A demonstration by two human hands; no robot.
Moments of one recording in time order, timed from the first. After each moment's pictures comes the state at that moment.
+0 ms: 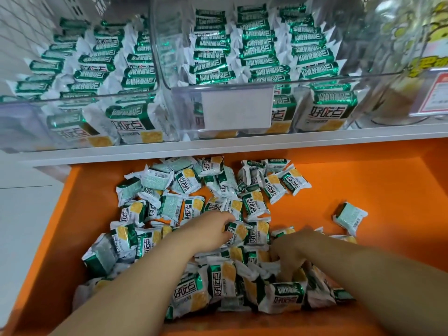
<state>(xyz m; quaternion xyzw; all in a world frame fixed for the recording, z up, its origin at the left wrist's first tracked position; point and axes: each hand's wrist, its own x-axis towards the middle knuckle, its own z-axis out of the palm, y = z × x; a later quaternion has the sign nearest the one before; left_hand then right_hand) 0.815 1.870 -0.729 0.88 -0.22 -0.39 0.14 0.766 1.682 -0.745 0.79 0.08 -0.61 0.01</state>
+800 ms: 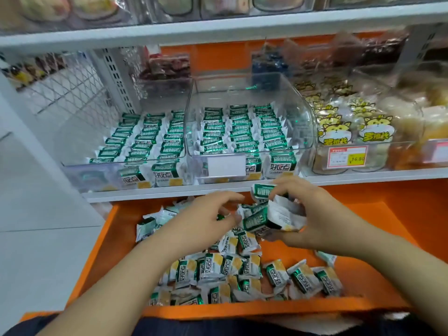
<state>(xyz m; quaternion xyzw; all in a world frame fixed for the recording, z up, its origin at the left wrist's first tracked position) 0.759 1.871 -0.530 0.89 -0.27 -0.17 0.32 0.702 1.651 -0.519 0.93 0.15 -0.01 -0.32</state>
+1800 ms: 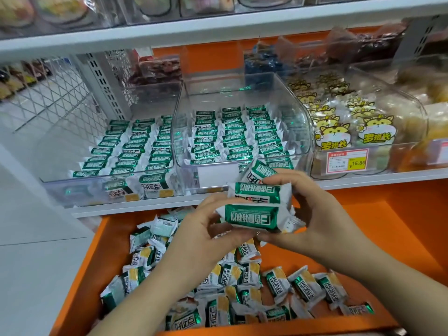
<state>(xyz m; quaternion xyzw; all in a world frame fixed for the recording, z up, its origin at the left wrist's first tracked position) 0.739 1.851 -0.527 0.71 -0.23 -0.13 0.65 0.704 1.660 -0.524 0.82 0.12 0.08 -0.55</state>
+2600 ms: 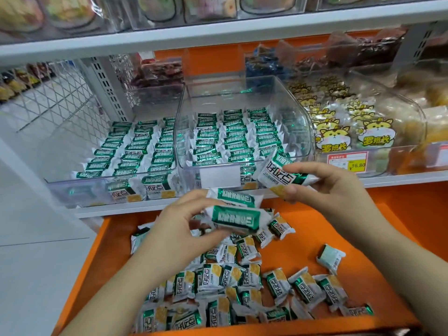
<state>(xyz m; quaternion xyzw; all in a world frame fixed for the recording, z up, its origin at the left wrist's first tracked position) 0.755 1.882 -0.518 0.83 -0.26 -0.08 0.48 0.719 1.637 -0.512 0.80 -0.01 0.11 -0.60</state>
